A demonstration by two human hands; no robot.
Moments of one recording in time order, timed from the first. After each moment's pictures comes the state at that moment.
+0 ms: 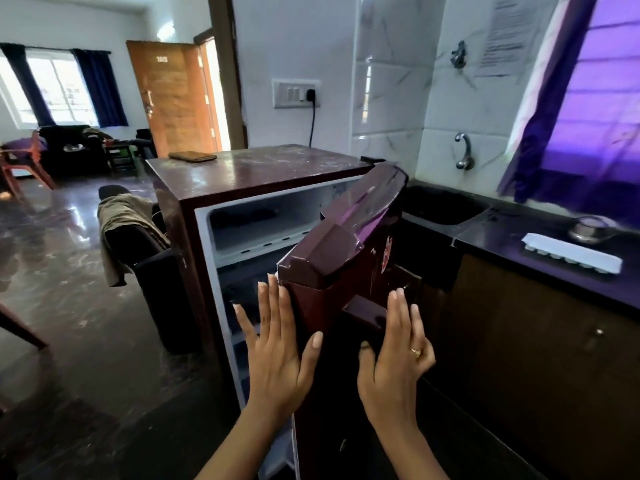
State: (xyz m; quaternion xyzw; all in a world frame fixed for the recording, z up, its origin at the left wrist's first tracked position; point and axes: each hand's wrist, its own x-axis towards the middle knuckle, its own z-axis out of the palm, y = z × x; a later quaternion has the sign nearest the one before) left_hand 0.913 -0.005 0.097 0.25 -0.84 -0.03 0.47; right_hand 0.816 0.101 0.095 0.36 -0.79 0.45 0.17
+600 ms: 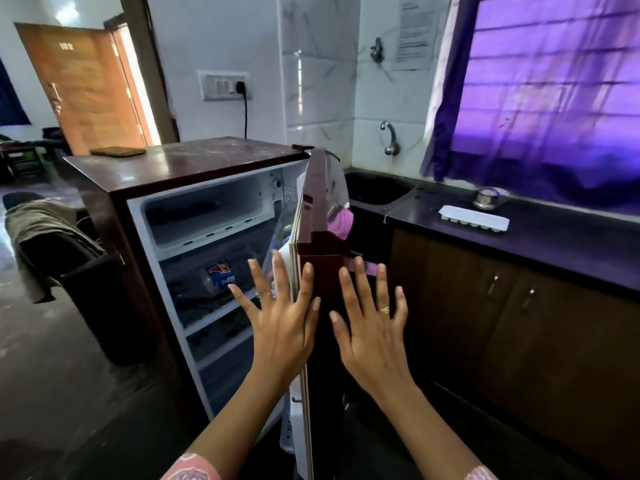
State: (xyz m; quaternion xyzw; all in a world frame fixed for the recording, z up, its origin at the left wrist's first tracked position) left_hand 0.879 0.065 0.106 0.21 -0.88 0.00 0.42; right_hand 0.807 0.188 0.110 0.42 -0.84 0.23 0.25
